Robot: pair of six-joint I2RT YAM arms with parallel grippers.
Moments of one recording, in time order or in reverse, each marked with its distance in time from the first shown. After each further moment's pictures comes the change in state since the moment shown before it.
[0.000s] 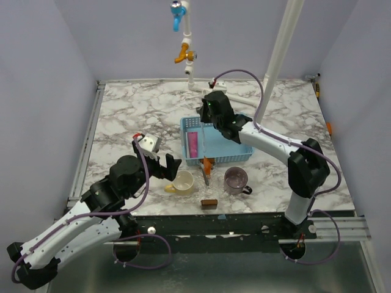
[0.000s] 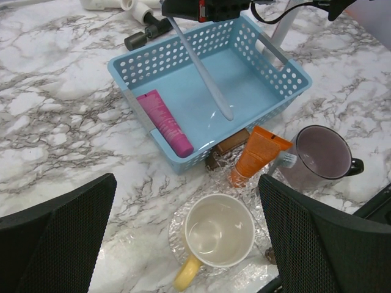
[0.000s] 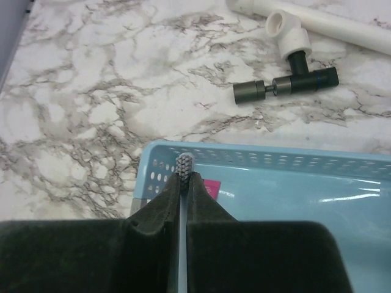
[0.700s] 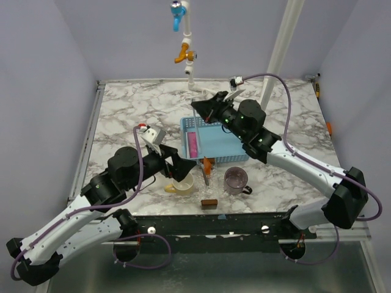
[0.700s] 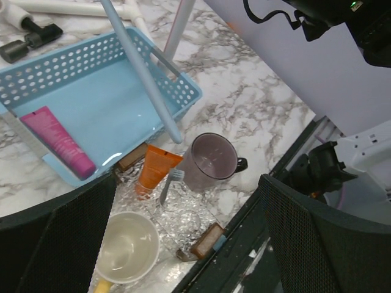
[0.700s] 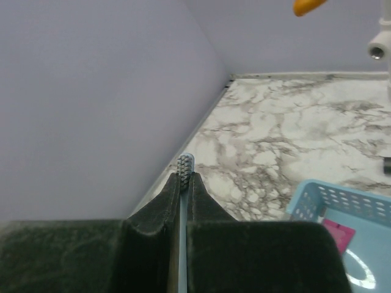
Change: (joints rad) left arm 0.011 0.092 0.129 0.049 0.299 -0.171; right arm 0.057 -0.412 -0.271 0.375 -0.273 0.098
